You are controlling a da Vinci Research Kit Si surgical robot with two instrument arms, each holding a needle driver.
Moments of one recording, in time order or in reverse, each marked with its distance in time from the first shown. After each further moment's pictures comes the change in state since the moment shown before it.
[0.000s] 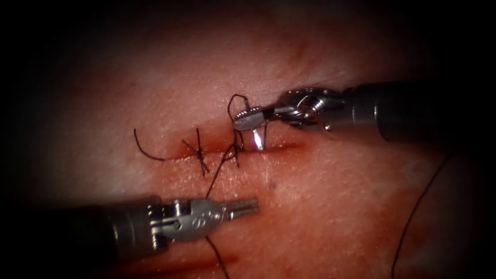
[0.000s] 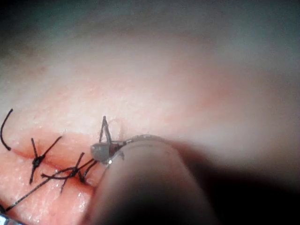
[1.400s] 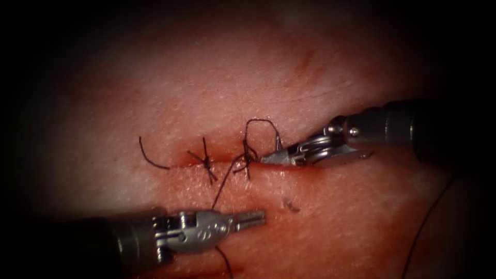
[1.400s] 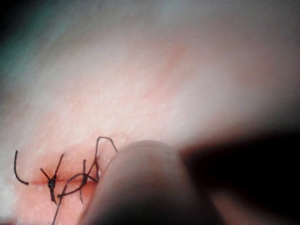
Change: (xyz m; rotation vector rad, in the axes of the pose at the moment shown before) right arm -0.009 -0.008 -0.004 0.121 -0.009 0.545; left arm 0.000 0.000 0.000 -0.005 0.000 0.000
